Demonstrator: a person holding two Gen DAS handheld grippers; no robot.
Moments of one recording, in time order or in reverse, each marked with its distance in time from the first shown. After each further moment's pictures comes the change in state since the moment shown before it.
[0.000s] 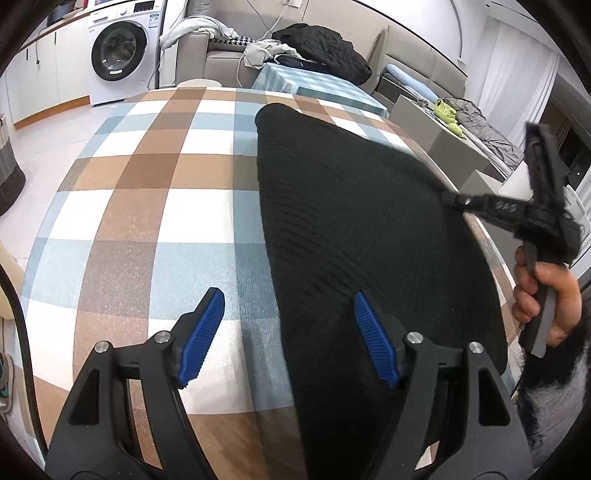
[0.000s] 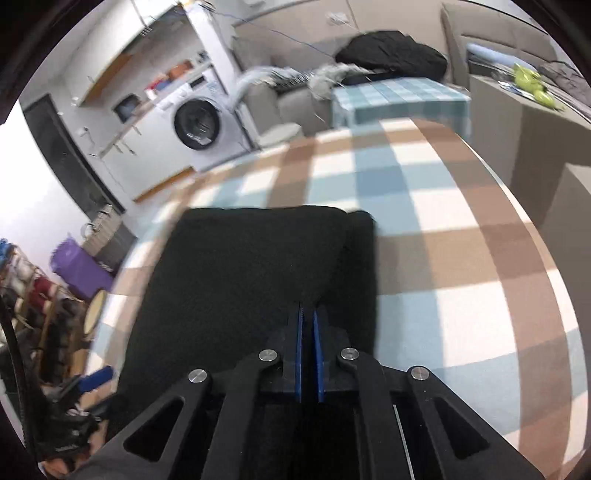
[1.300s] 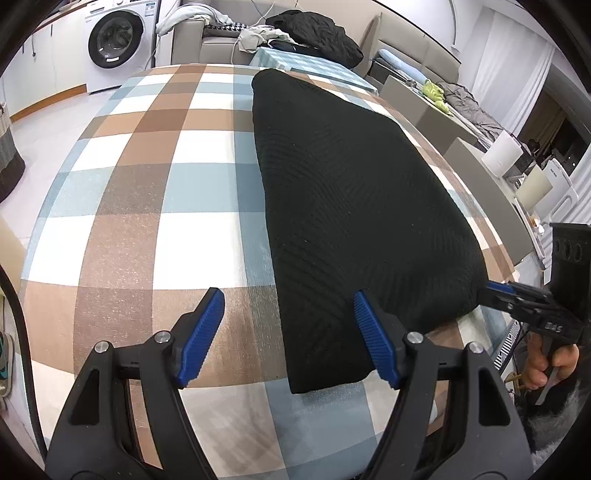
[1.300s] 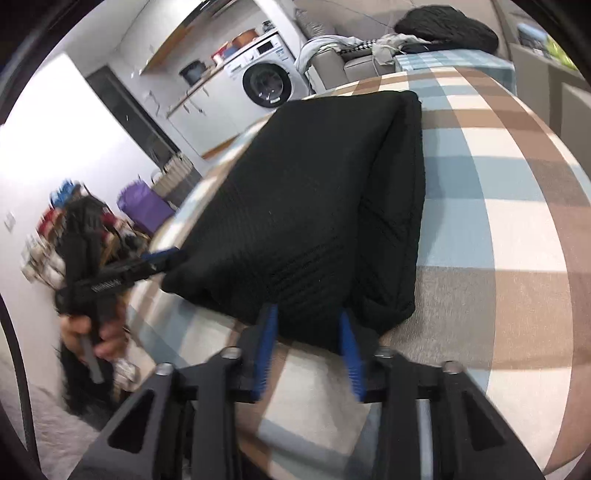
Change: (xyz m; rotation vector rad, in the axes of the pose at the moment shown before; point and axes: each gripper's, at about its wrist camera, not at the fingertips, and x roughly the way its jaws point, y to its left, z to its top) left arm -0.046 -0.006 -0.073 0.014 0.059 -0.019; right arm -0.070 0.003 -0.160 -0.132 0.102 0.273
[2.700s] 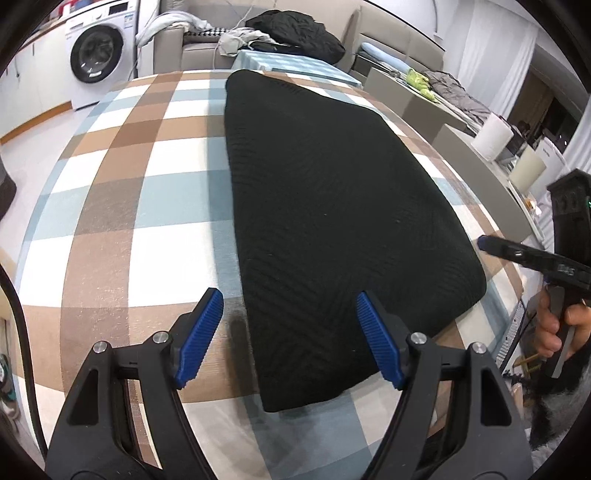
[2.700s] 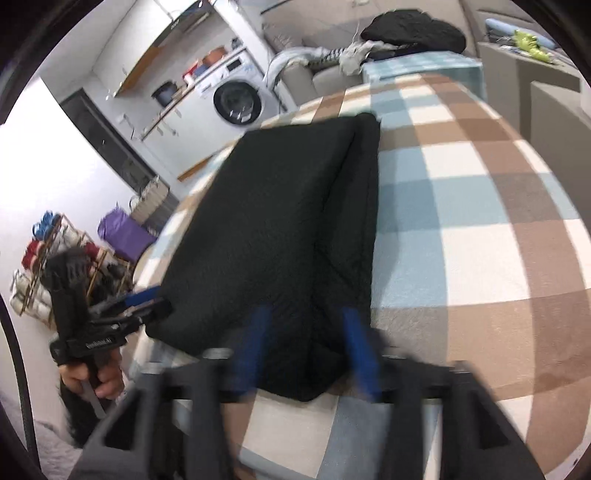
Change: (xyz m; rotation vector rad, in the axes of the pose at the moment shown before) left arm 0.012 -0.015 0.006 0.063 0.002 -0.025; right arm -0.021 -0.025 0.021 0.119 -0.078 -0.056
